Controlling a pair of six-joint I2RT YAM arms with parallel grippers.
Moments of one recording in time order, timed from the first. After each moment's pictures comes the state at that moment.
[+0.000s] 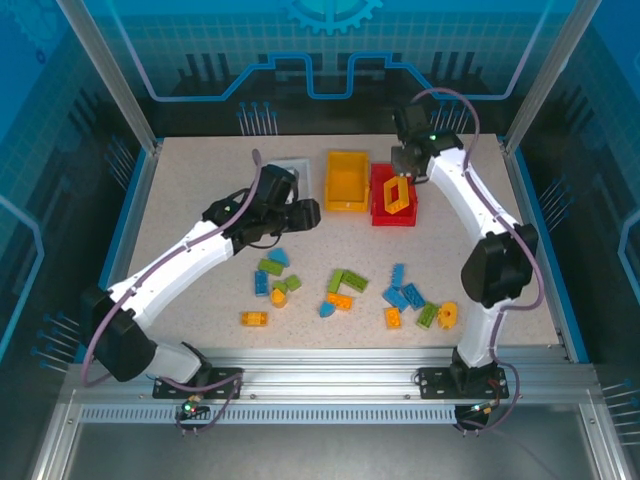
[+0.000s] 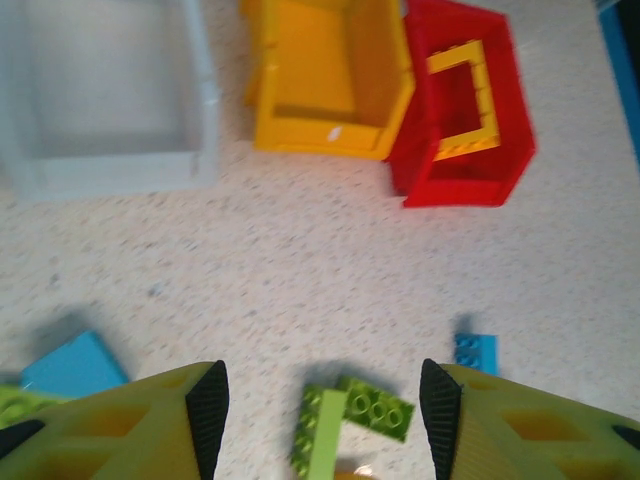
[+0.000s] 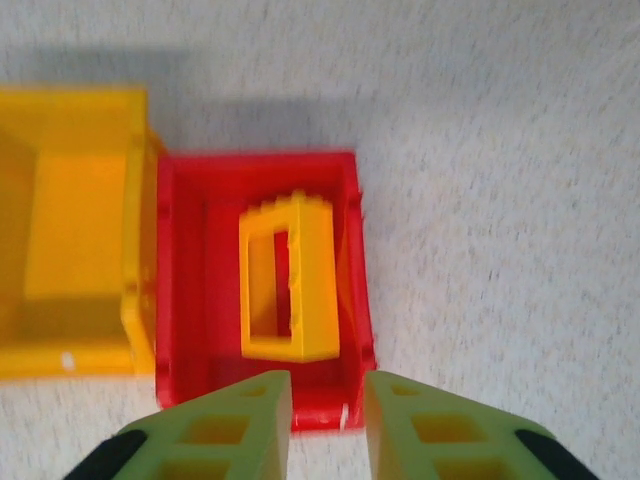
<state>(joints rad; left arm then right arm) -0.58 1.41 1.29 -0.68 -0.04 -0.66 0.32 1.86 1.84 -0.98 0.32 0.30</state>
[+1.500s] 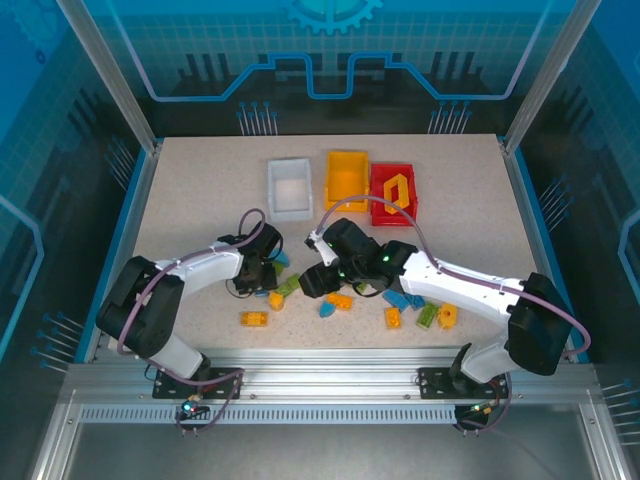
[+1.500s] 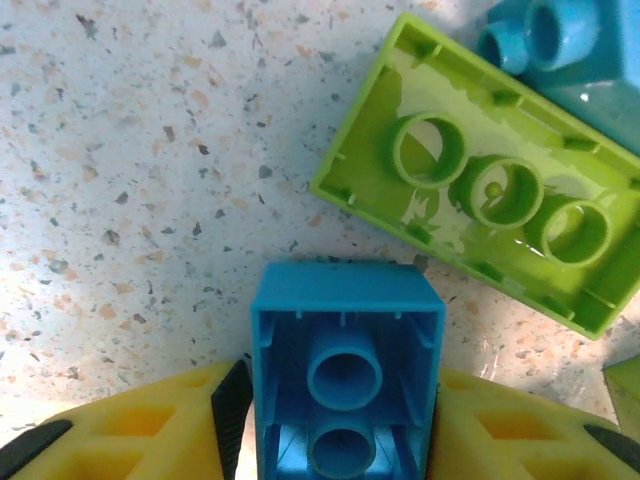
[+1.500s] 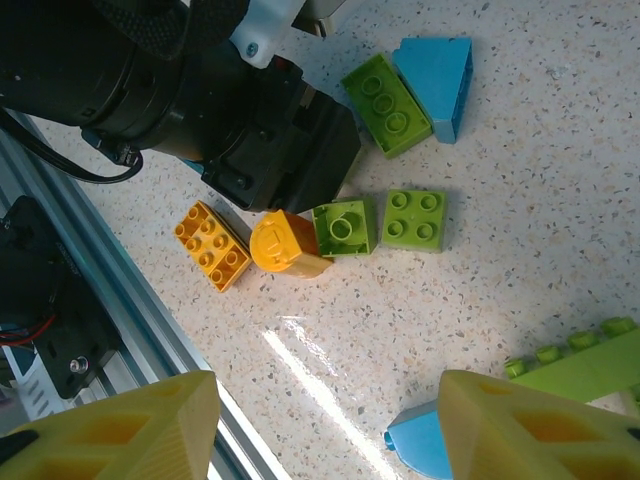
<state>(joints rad) -0.45 1.56 0.81 -0.66 -0.09 -0.68 0.93 1.45 1.07 -0.47 -0.18 0.38</state>
